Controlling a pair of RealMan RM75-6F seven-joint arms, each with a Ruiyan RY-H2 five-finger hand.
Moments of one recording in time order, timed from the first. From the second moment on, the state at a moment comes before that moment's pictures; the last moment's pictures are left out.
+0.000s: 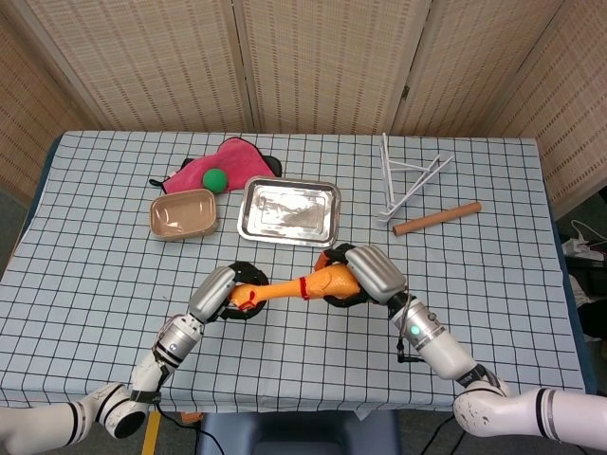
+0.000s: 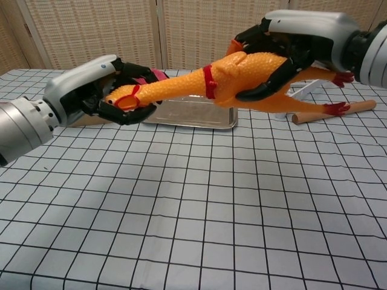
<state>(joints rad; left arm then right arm) -0.69 -1.59 -0.14 -1.47 1.52 1.15 -0.50 0.71 -1.30 0.26 -1.86 -1.19 0.94 0.00</state>
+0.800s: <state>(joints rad) -0.69 -1.60 -0.15 -1.45 1.50 1.16 -0.45 0.70 -1.29 0.22 -1.88 -1.21 0.96 -0.03</state>
